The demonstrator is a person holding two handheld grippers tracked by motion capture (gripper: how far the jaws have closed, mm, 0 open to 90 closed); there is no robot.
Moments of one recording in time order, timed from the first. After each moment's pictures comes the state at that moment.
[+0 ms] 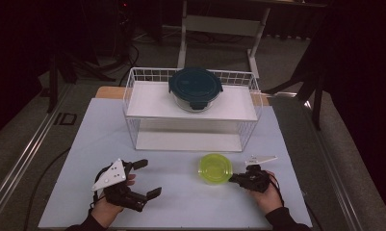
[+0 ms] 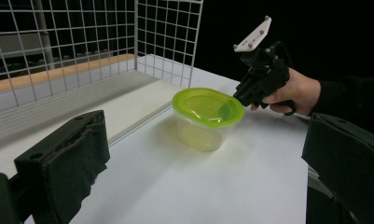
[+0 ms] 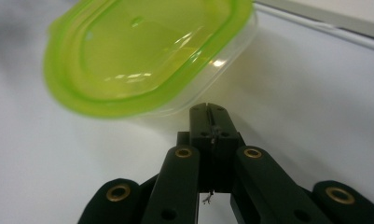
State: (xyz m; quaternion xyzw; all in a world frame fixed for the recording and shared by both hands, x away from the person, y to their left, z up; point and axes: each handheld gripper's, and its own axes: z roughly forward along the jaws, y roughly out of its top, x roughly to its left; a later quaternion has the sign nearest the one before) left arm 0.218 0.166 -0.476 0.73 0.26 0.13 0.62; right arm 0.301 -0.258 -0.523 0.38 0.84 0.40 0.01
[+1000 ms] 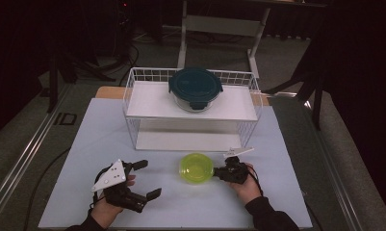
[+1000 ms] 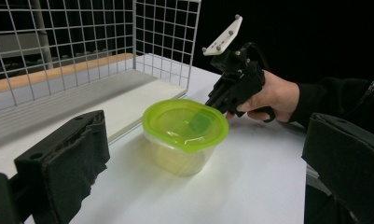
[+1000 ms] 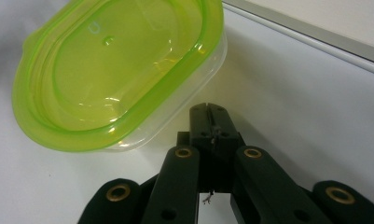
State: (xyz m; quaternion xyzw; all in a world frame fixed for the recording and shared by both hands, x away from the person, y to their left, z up) left arm 0.217 0.166 -0.476 0.73 0.25 0.12 0.62; right arm 0.326 -0.199 -0.529 0.36 0.84 0.40 -0.01
